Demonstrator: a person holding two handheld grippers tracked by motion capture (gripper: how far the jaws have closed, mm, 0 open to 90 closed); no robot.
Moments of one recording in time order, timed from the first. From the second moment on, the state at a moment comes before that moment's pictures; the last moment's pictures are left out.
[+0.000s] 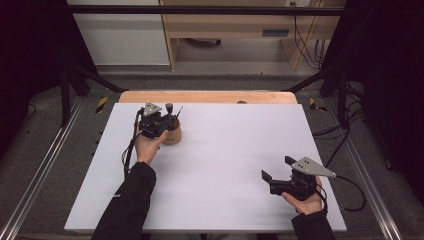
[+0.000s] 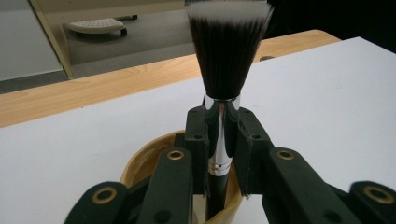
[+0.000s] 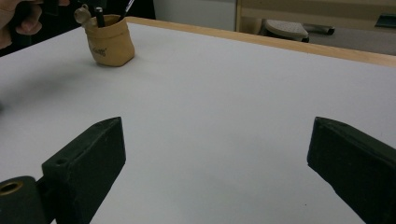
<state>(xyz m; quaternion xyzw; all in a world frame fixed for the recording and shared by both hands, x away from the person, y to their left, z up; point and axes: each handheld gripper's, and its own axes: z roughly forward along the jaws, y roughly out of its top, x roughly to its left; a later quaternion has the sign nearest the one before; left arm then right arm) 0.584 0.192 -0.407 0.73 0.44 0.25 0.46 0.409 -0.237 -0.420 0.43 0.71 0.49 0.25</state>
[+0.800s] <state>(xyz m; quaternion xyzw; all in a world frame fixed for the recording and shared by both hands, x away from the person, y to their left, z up) 0.556 0.201 -0.397 0.73 0.43 0.25 0.47 0.407 -0.235 -0.417 0.42 0.71 0.49 0.26</state>
